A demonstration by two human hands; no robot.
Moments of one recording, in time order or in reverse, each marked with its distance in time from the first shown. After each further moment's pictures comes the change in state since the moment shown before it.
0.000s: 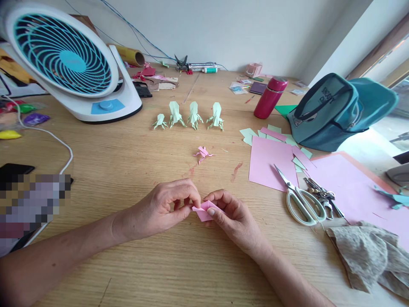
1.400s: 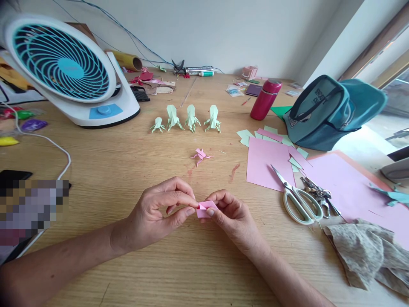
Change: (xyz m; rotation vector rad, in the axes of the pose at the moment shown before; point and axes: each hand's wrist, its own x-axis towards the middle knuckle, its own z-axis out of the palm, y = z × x) left_hand -0.003 0.012 0.006 0.011 0.260 0.109; right_hand 0.000 0.005 -0.001 0.185 0.049 -0.033
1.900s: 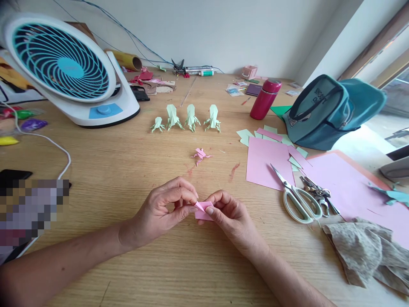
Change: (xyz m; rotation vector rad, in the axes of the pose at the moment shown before) left_hand -0.004 -0.013 0.010 -0.082 0.000 -0.052; right_hand -0.001 -0.004 0.004 -0.027 -0.041 0.026
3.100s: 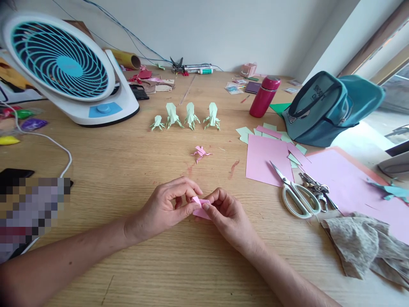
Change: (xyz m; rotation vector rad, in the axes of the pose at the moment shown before) left_hand 0.001 0.001 0.004 0.011 -0.025 -0.128; right_hand -0.001 0.005 0.008 -0.061 0.055 0.040
